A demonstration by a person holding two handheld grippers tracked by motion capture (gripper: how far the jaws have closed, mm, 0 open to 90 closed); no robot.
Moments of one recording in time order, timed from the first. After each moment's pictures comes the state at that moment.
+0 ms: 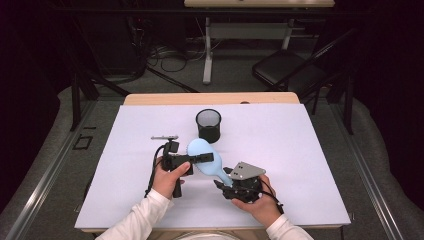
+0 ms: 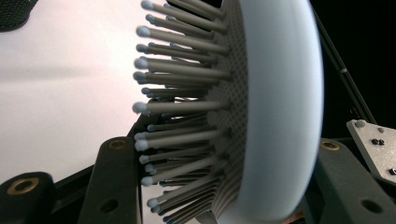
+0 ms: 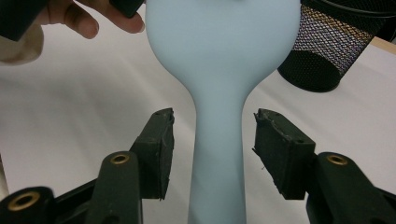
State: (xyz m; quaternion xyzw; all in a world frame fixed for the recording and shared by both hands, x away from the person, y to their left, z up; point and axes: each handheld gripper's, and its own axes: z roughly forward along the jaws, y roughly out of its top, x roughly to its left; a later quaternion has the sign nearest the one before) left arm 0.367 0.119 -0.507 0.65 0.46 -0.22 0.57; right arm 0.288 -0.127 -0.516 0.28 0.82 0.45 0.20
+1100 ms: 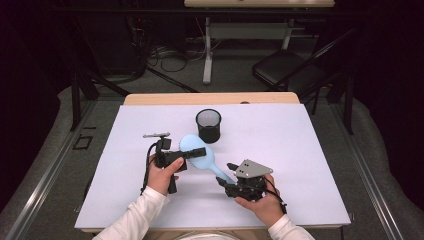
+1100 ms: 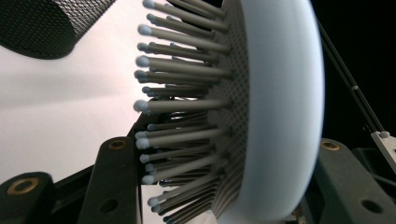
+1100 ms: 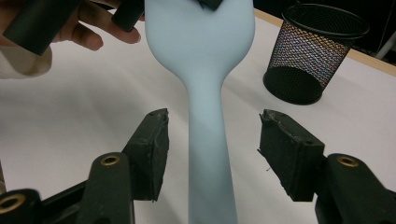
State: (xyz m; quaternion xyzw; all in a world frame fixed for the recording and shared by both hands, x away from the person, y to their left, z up) left arm 0.375 0.138 -0.507 0.63 0.48 -0.19 0.58; right arm 0.287 -0.136 -0.506 0.29 0.80 0.48 0.21
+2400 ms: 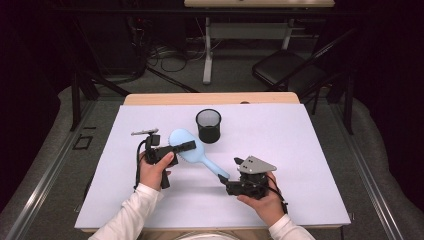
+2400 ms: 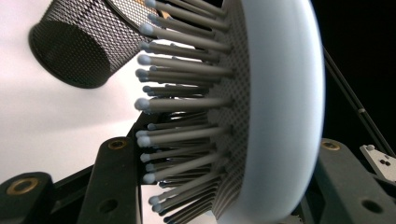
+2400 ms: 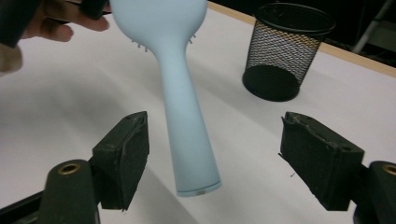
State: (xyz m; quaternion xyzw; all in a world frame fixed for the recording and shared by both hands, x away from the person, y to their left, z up) left arm 0.382 0.164 -0.502 0.61 0.50 -0.16 0.60; right arm 0.294 -0.141 -0.507 0.32 0.78 0.48 0.22
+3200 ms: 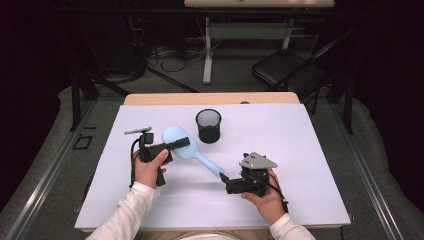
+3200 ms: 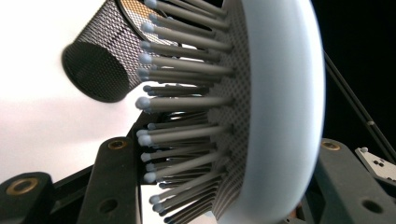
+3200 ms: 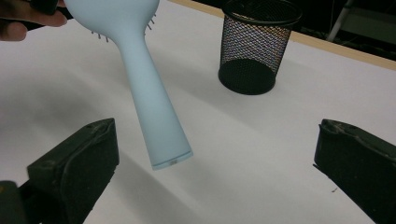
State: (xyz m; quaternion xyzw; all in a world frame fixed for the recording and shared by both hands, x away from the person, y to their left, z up) left arm 0.386 0.180 -0.501 0.60 0.51 -0.14 0.60; right arm 0.302 -0.144 -0.507 0.37 0.77 0.47 0.24
